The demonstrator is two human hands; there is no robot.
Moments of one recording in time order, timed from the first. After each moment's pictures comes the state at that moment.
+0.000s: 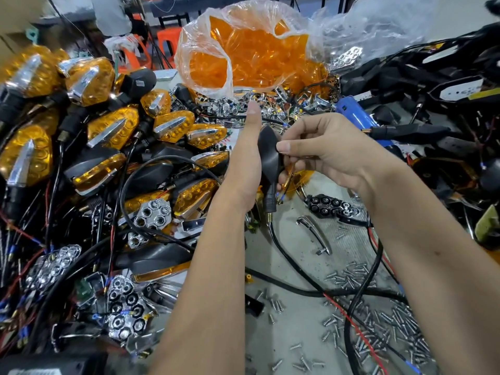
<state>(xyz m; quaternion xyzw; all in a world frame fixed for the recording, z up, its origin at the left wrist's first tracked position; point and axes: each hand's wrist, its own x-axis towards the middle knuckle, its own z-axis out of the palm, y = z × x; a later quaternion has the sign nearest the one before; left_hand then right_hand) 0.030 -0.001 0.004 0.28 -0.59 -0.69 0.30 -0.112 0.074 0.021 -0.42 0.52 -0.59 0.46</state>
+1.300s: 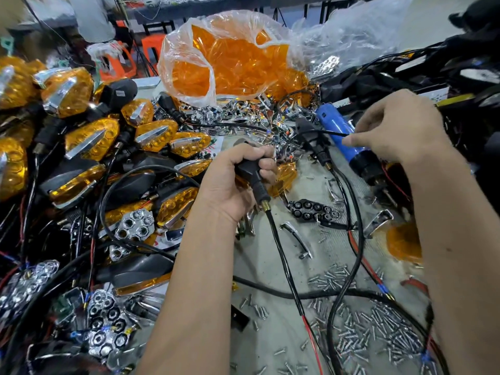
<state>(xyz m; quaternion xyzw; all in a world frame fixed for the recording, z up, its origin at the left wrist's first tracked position) 0.028 0.003 0.006 0.16 -0.31 -0.91 0.24 -0.186 0.122 0.050 -0.35 0.90 -0.25 -0.02</state>
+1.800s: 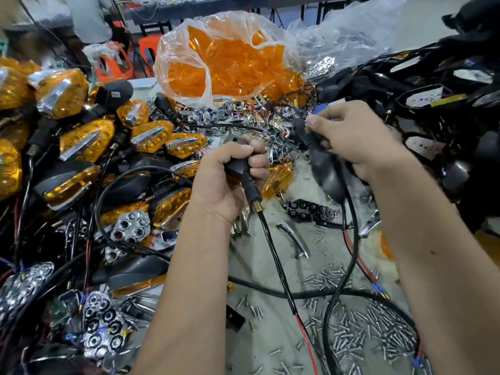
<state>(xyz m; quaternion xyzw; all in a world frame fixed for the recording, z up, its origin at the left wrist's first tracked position) 0.031 0.003 0.009 0.09 -0.27 -0.92 0.25 -0.159 0.089 0.031 -0.35 0.76 -0.52 0.19</state>
